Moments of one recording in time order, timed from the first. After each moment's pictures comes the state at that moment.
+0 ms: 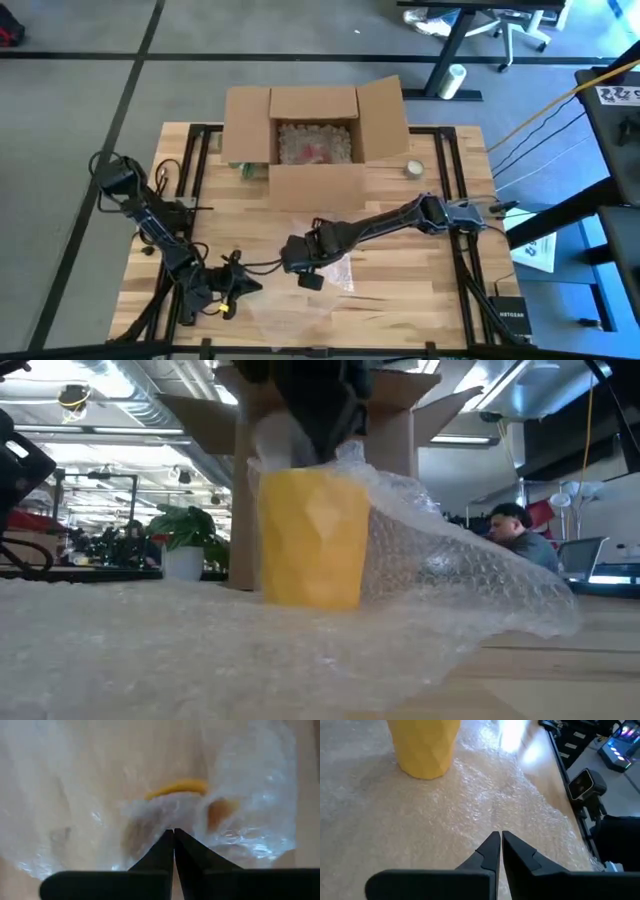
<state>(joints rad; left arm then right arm) -0.96 1.47 0.49 0.32 -0.77 -0.84 0.31 2.34 2.19 -1.24 0.14 0.49</state>
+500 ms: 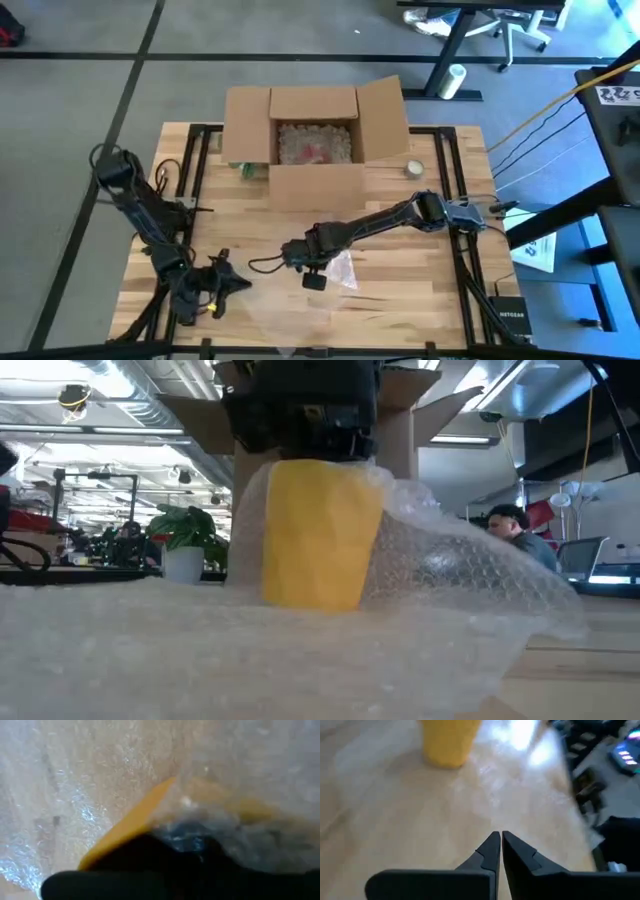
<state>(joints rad) -1.09 1.37 0.49 0.01 -0.89 -1.13 0.27 2.34 2.01 -1.06 -0.03 0.42</state>
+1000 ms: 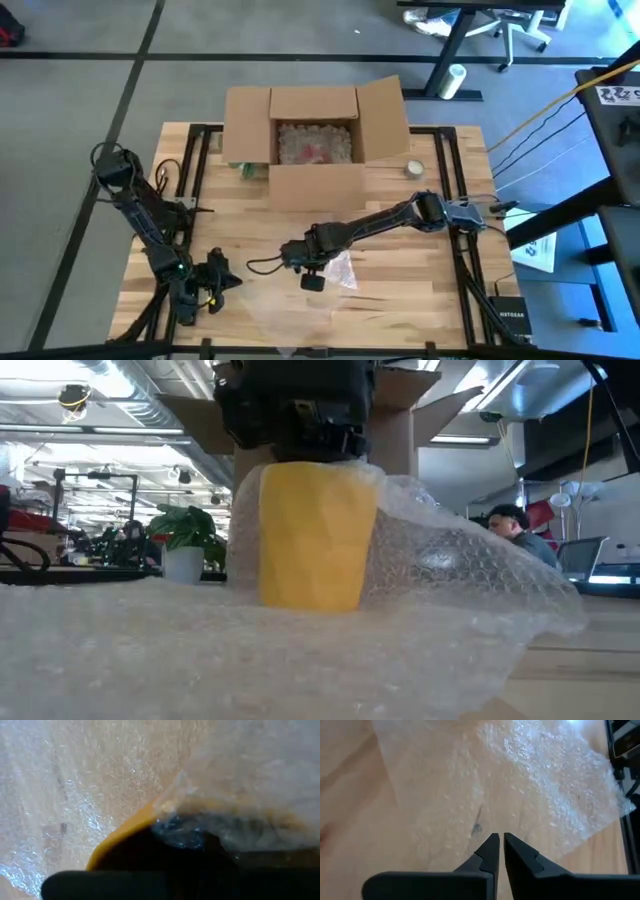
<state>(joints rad) -1.11 1.37 0.49 -0.15 -0.73 -1.32 0.27 2.34 2.02 -1.03 -0.03 0.41</state>
